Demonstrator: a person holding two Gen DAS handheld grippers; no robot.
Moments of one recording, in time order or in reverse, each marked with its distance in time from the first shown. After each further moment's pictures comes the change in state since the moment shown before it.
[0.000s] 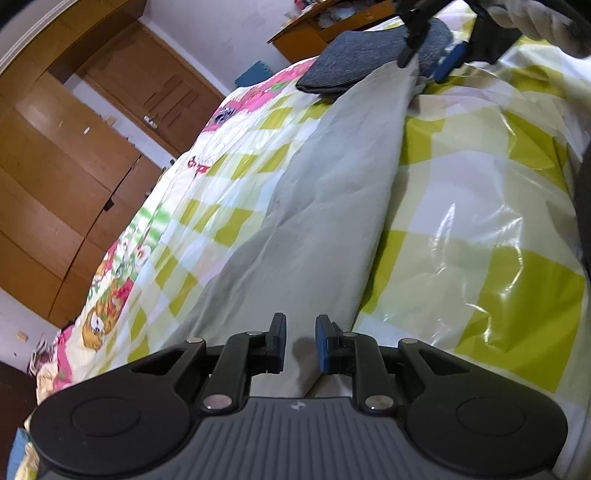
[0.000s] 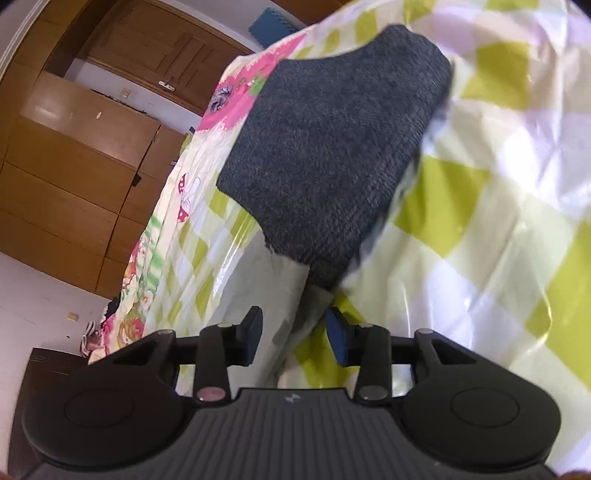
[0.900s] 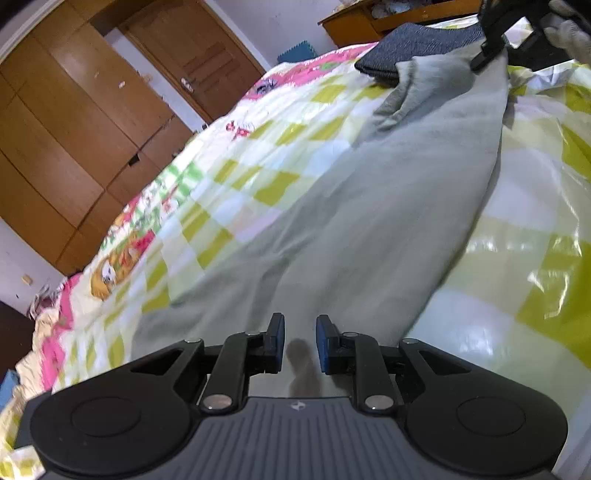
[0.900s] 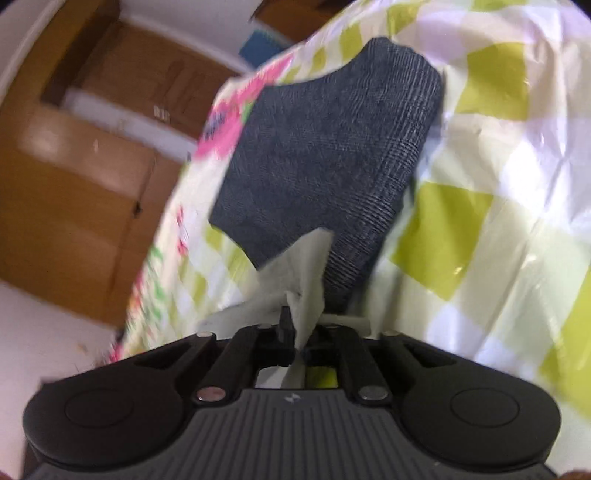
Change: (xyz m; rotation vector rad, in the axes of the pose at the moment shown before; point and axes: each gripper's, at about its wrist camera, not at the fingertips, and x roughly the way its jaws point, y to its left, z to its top) left arm 0.004 0.030 -0.023 -0.158 0.066 0.039; right arm -0.001 -0.001 0.016 -0.003 -0.012 -0.023
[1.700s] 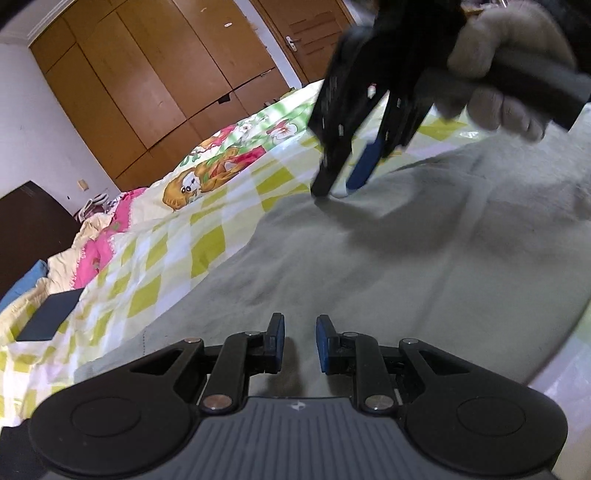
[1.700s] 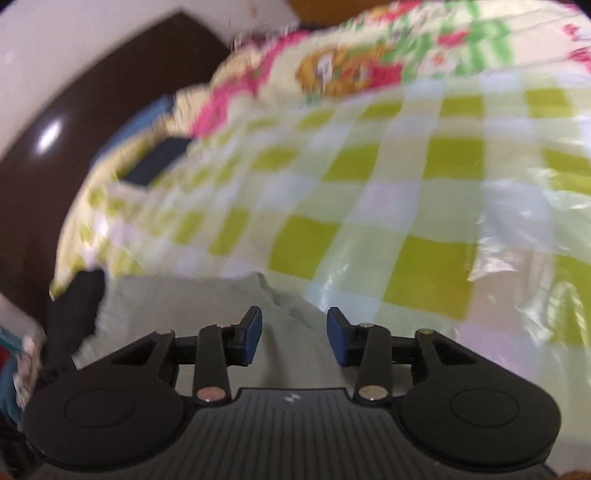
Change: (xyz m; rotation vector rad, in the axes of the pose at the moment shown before) left arm 0.025 0.108 -0.087 -0.296 0.054 0.164; right arm 0.220 0.281 -0.213 -0.987 0.726 0.336
